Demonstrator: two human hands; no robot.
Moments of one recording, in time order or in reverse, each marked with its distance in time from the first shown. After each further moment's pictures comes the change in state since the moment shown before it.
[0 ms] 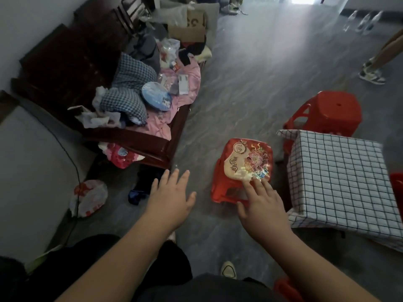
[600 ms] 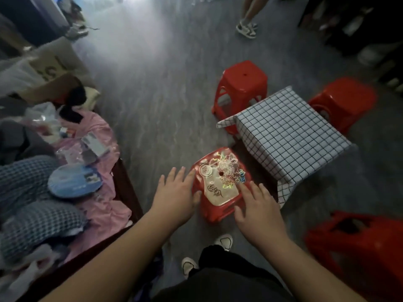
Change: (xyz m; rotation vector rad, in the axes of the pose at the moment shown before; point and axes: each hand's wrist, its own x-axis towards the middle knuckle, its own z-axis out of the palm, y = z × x) left_hand 0.313 0.042 -0.100 0.309 -0.148 0.764; right_hand 0.170 -0.062 -0.020 0.258 0.141 0.694
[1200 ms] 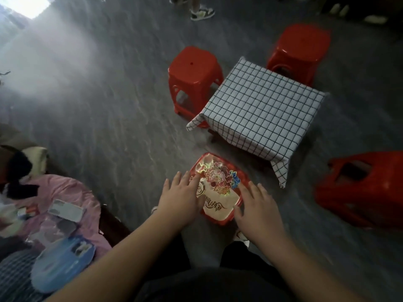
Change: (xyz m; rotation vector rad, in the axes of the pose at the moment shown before) left_hand 0.189 0.028 -0.013 0.230 -0.236 0.345; right_hand 0.111 0.016 0.021 0.212 -0.045 0.372
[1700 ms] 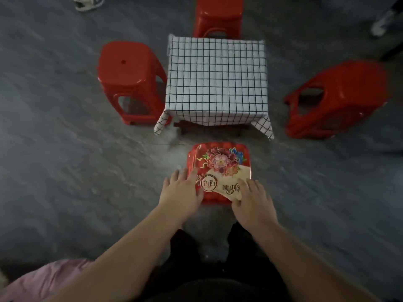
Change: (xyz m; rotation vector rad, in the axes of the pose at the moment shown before) left_hand 0.119 -0.162 0.003 0.182 -0.097 0.496; right_hand 0.047 -0.172 0.099 0.231 0.034 0.590
